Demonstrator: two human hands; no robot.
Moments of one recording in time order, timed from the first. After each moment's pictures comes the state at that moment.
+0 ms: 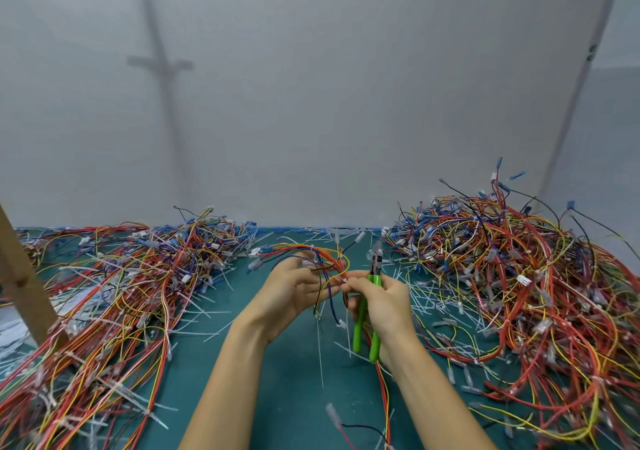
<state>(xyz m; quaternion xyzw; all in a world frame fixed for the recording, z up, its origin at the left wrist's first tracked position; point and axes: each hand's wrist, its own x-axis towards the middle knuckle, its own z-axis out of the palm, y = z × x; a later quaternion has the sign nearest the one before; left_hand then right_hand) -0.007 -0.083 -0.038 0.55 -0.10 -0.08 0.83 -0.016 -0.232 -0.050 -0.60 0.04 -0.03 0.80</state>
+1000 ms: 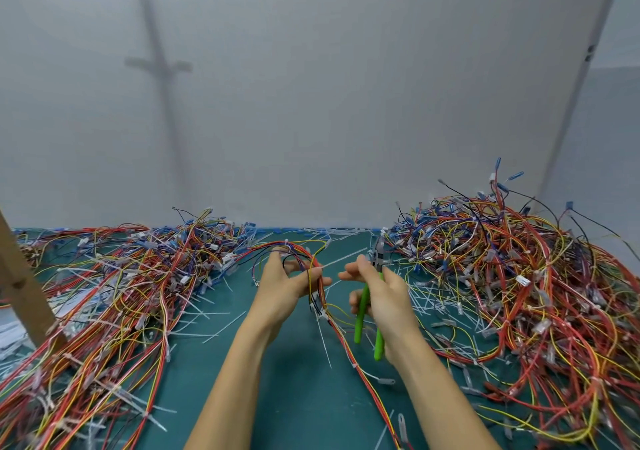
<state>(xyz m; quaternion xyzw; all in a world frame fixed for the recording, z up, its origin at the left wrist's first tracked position) -0.004 -0.084 -0.044 0.66 -0.03 0.11 0.74 -0.011 -0.238 -0.051 -0.63 -0.01 -0.04 0.78</state>
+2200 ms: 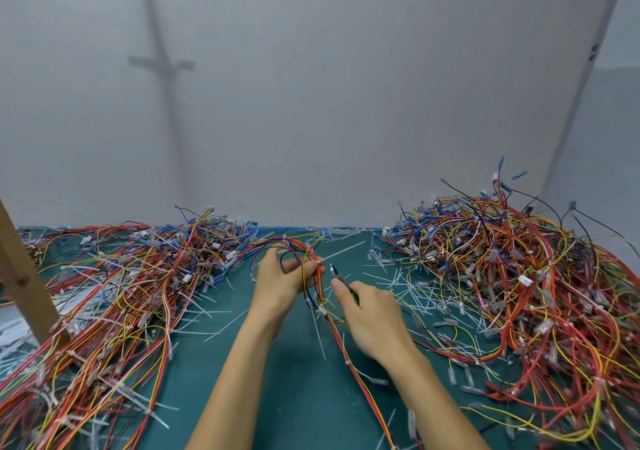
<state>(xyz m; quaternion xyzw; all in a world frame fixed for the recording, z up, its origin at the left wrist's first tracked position) -0.001 -0.083 -0.041 0.62 -0.02 0.13 0.77 -0.013 -0.237 -0.069 -0.92 -0.10 -0.12 0.36</state>
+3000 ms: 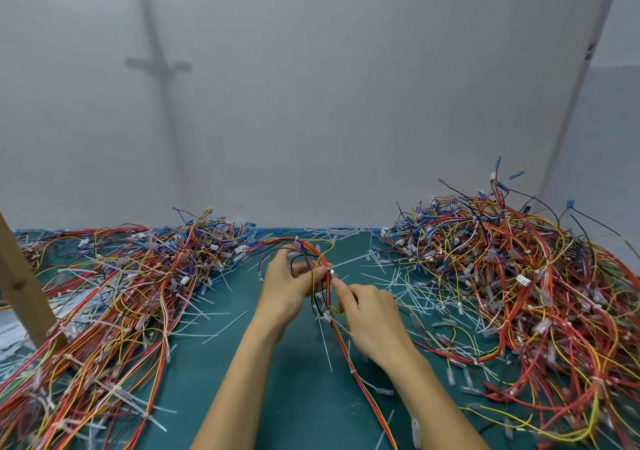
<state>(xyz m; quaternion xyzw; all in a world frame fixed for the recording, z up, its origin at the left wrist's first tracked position) 0.001 -0.091 -0.046 0.65 -0.05 0.10 0.75 -0.013 -0.236 -0.065 -0.90 -0.12 -0.14 0.39</state>
